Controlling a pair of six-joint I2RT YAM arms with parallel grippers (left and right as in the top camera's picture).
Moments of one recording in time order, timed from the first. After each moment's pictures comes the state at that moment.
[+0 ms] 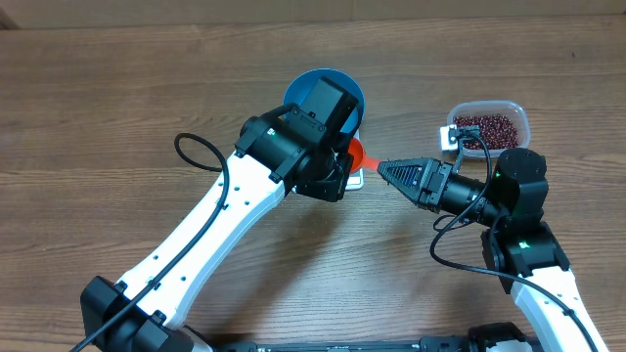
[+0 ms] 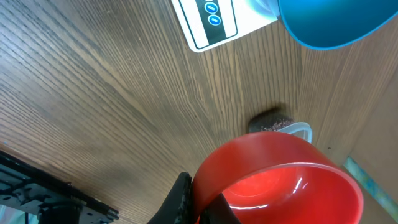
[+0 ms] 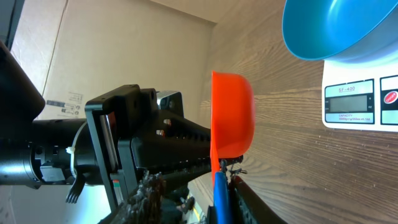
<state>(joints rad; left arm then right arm) -0.66 1.65 1.60 -1.08 0.18 -1.96 0.13 1.01 0.63 0.05 -0.95 0.99</state>
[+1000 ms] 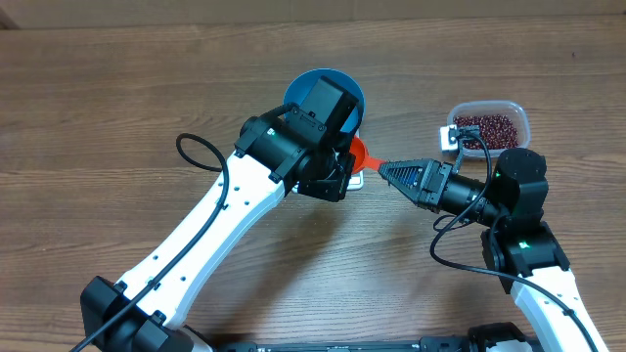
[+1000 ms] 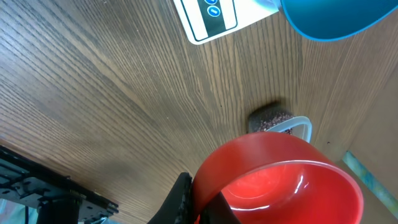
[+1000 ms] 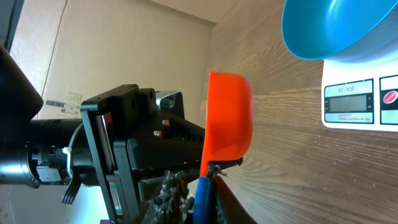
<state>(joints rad) -0.66 1.65 1.60 -1.07 0.20 -1.96 0.13 1.01 0.63 0.05 -0.95 0.99</state>
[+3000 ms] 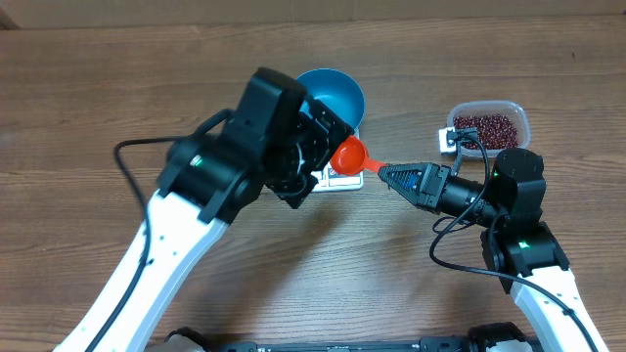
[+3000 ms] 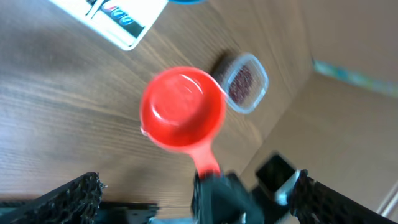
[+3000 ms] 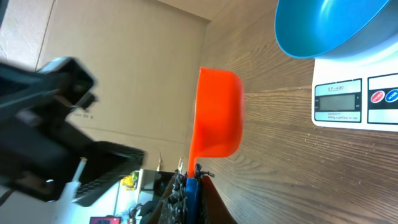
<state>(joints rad) -0.57 1.42 1.60 -1.04 0.27 -1.40 0.13 1.01 0.63 0.01 -0.95 0.92</state>
